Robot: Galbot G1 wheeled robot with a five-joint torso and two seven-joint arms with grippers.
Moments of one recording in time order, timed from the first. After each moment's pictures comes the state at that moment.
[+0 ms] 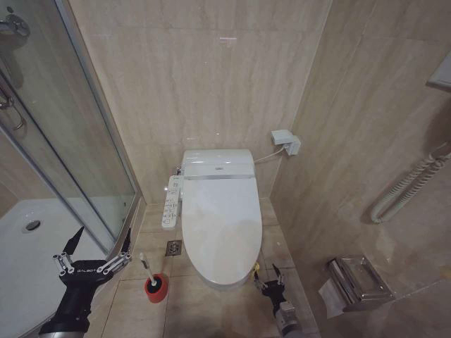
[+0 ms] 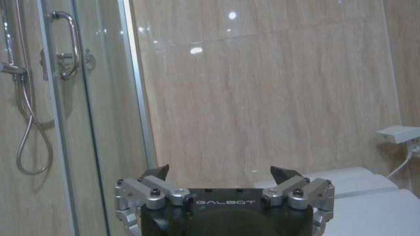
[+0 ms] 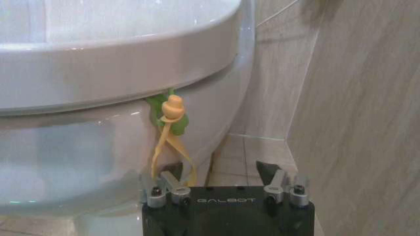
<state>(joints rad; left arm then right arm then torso) 1.92 -1.41 -0.80 -2.50 -0.14 -0.12 0.00 -1.31 1.40 0.37 1.29 0.03 0.32 0.06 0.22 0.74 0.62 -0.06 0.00</state>
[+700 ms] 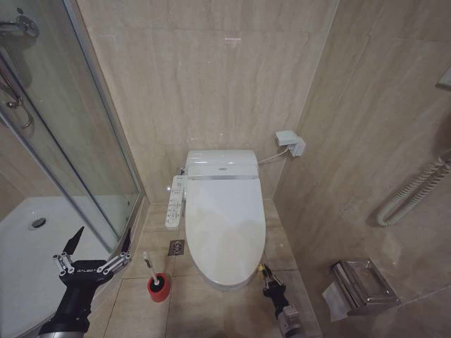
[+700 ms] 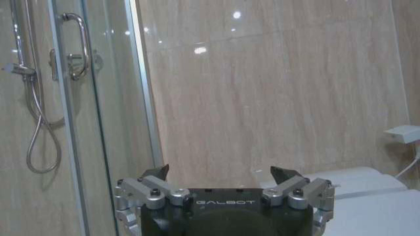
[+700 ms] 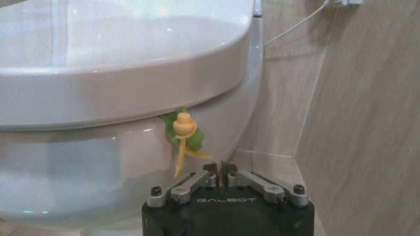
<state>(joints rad) 1.92 -1.41 -0.80 -2.50 -0.14 -0.12 0.00 -1.34 1.39 0.40 1.30 0.03 0.37 0.04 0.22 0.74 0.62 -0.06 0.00</state>
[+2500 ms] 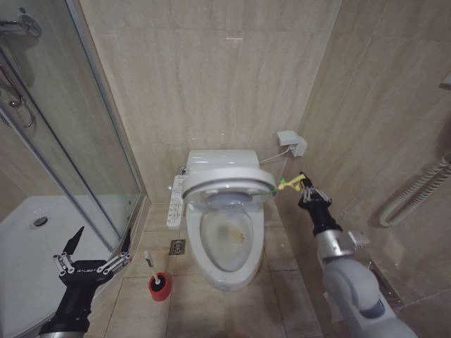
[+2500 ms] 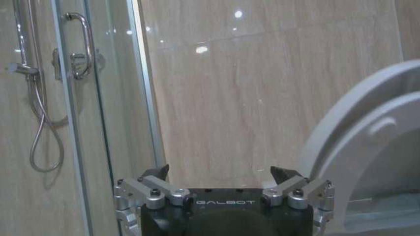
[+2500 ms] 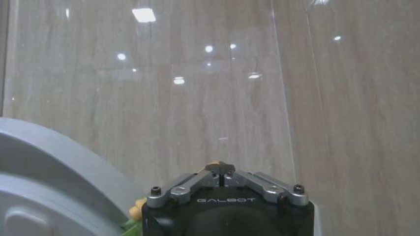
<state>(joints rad) 1.92 -1.41 -0.80 -2.50 -0.14 -0.12 0.00 -1.23 1.17 0.57 2.13 0.46 0.02 0.16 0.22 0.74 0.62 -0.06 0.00</state>
